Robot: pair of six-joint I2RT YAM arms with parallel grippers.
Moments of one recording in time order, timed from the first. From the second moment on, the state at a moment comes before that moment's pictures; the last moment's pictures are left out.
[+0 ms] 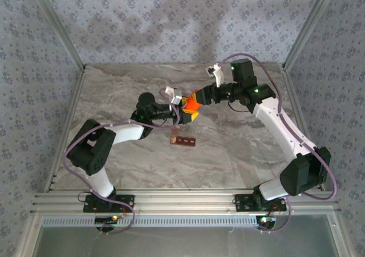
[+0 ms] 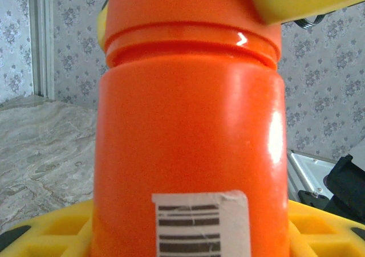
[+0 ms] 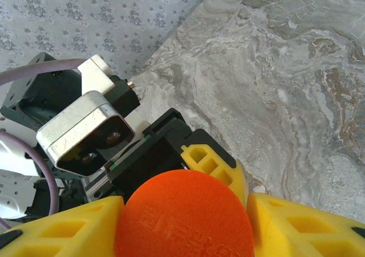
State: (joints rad) left arm -0.58 1.73 0.87 0.96 0.91 -0.30; right arm 0.37 1.45 1.41 -0.59 -0.73 0.10
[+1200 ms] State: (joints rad) left arm -0.67 1.73 0.79 0.90 0.47 -0.13; right arm 0.45 1.40 1.19 -0.32 -0.42 0.59
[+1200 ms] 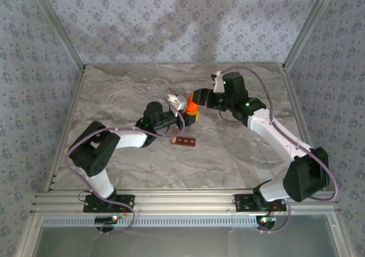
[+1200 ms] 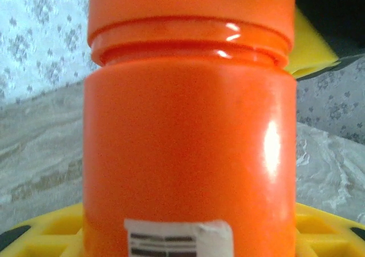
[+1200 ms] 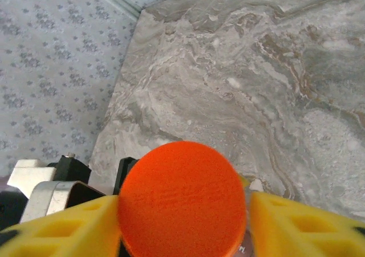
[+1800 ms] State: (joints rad) left arm -0.58 1.73 0.96 1.00 0.66 -0.33; right arm 0.32 1.38 1.39 -0.33 -0.63 0.30
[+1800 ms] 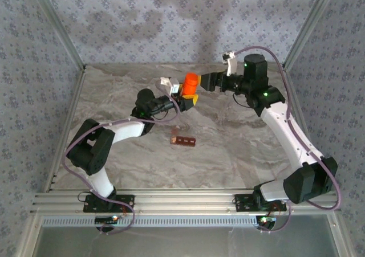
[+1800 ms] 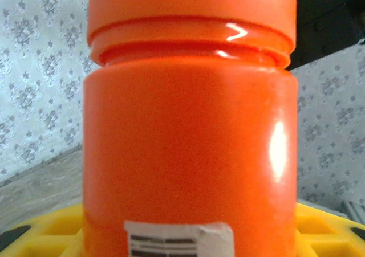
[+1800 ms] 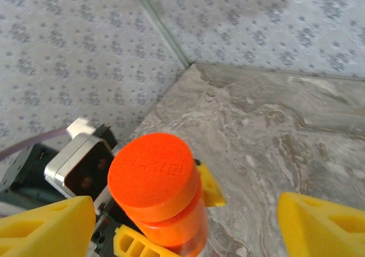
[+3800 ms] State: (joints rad) left arm -0.58 1.63 0.98 0.81 0.72 -0.37; right arm 0.36 1.52 1.51 -0.34 -0.79 0.29
